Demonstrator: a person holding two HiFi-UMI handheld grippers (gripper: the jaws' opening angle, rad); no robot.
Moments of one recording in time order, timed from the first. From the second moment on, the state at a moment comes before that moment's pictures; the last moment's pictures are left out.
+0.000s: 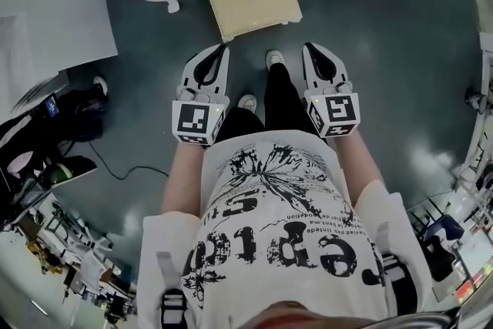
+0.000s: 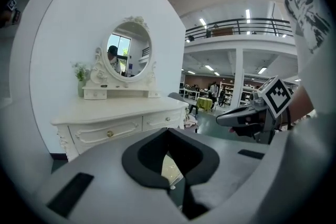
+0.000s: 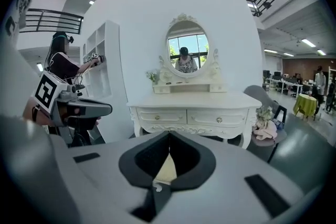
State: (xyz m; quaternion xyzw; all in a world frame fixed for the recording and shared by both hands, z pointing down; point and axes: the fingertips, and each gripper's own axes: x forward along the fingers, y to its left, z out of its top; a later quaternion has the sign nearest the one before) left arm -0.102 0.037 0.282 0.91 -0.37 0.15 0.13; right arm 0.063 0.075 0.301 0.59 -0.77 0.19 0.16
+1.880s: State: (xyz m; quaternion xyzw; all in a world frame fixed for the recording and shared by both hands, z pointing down) left arm -0.078 -0.024 0.768 0.78 -0.48 0.24 0.32; right arm 0.100 -0.029 0.772 0.50 -0.75 0.28 0.34
